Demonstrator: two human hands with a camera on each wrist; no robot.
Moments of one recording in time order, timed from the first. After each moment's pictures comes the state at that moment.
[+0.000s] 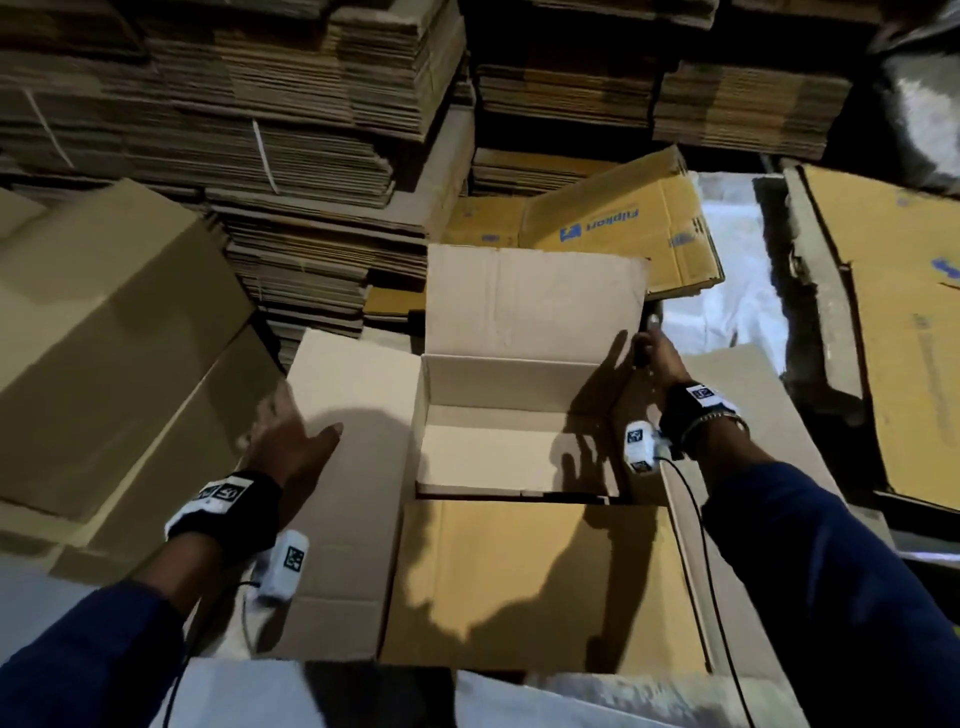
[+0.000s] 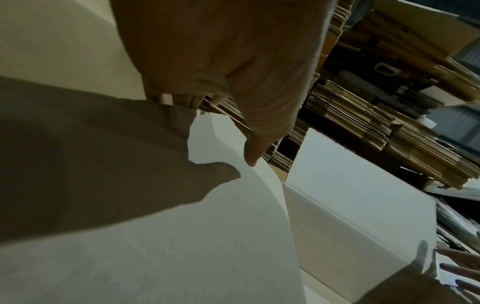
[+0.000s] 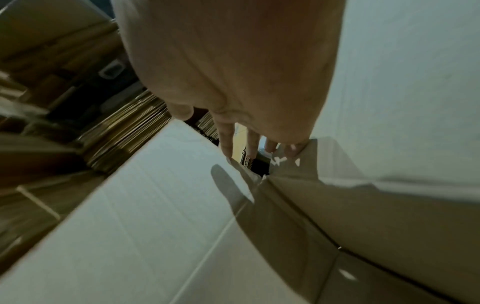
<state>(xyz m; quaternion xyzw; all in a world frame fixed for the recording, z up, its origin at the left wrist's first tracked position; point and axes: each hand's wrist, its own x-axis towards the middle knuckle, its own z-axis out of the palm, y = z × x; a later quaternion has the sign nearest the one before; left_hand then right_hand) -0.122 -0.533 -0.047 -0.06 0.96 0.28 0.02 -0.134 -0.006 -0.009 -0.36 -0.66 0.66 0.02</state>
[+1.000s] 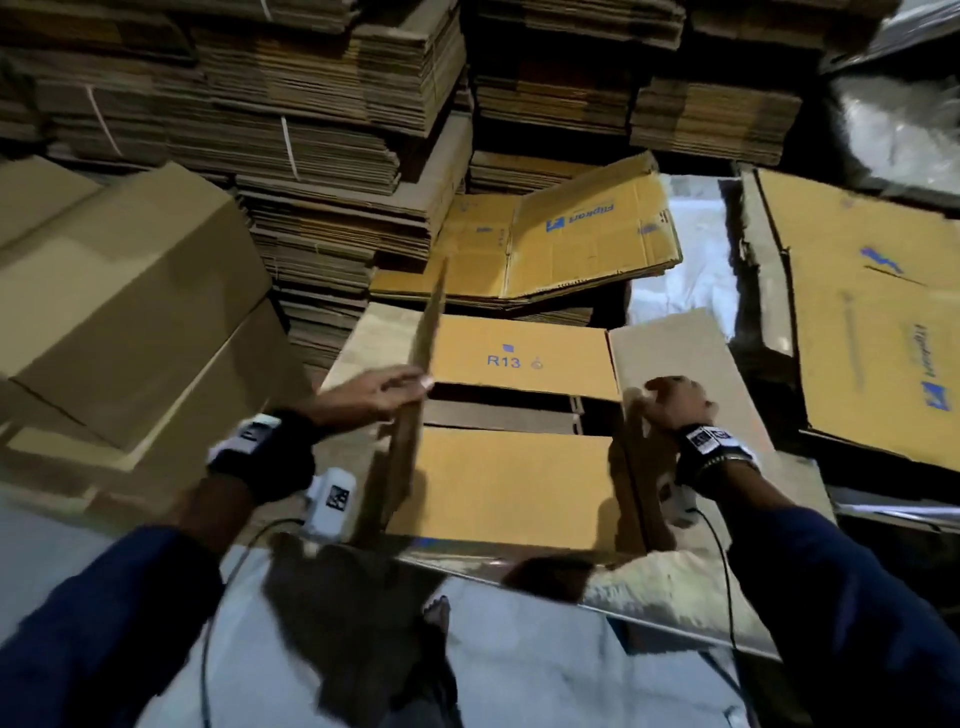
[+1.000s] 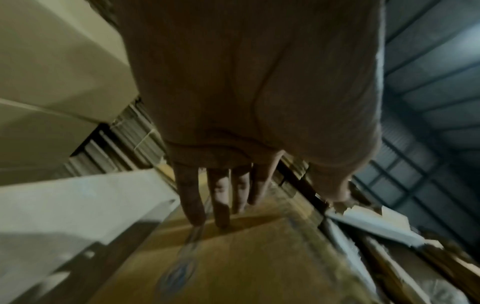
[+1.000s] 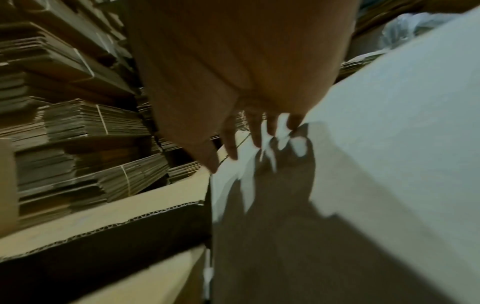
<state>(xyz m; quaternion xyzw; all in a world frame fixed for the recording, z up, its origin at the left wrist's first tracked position) -0.011 -0.469 0.063 0.17 0.83 0.43 0.30 0.056 0.006 -0.013 -0.29 -0.95 0.14 -0.06</state>
